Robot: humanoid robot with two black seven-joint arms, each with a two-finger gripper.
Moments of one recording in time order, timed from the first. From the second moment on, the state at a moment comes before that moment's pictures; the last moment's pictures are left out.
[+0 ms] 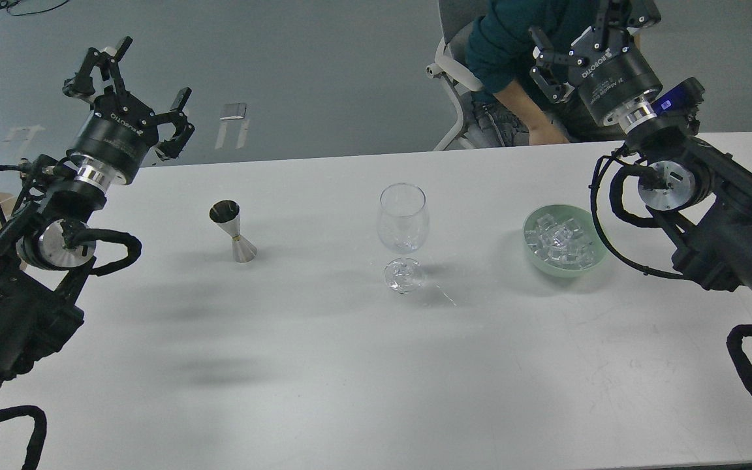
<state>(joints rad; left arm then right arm) -0.69 0.40 -1.06 -0.74 0.25 -0.49 -0.26 0.93 -0.24 0.73 0.59 -0.21 0.46 0.49</state>
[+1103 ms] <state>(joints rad) -0.72 0.43 -1.08 -0.69 0.24 -0.49 -0.25 0.93 -0.24 0.74 0.57 -0.21 0.44 0.49</state>
